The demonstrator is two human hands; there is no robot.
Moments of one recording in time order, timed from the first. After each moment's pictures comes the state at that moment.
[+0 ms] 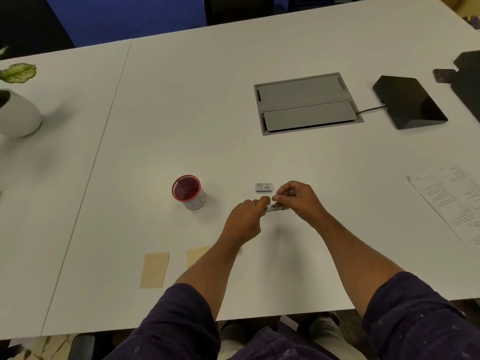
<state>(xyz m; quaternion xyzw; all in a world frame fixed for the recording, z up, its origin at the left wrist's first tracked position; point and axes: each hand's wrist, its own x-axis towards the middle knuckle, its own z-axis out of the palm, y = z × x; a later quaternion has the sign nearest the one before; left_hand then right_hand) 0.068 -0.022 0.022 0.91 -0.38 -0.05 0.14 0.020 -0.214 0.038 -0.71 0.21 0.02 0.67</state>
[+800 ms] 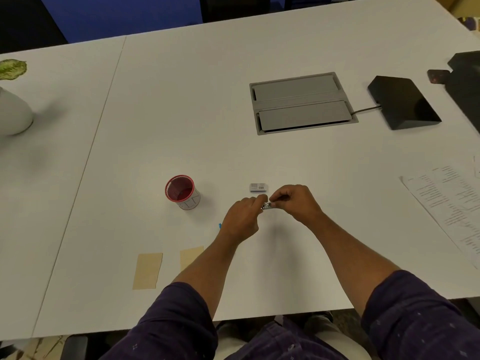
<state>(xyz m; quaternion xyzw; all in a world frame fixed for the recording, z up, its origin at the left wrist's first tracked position) 0.069 -0.034 0.024 0.90 -0.39 -0.03 0.17 0.019 -0.222 0.041 -0.81 0.18 0.04 0.55</state>
